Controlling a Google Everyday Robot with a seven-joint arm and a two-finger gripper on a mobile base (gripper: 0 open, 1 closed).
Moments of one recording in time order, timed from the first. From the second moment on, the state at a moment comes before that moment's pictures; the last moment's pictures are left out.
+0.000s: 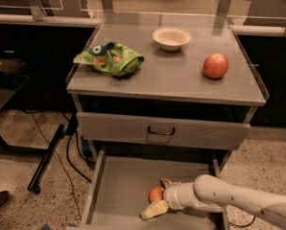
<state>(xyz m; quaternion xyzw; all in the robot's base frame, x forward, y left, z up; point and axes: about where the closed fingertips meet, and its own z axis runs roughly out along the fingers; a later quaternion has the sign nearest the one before) 0.473 -0.051 0.372 -0.41 0.81 0.30 0.30</state>
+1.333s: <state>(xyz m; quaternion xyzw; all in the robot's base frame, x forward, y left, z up) 0.472 -0.050 0.371 -0.41 0.81 0.30 0.30</state>
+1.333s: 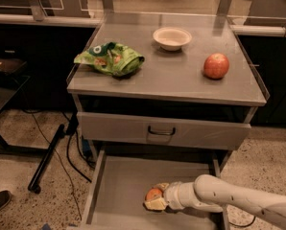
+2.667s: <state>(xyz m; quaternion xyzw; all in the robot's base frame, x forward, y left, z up) 0.452 -0.052 0.534 -0.35 0.84 0.30 0.29</state>
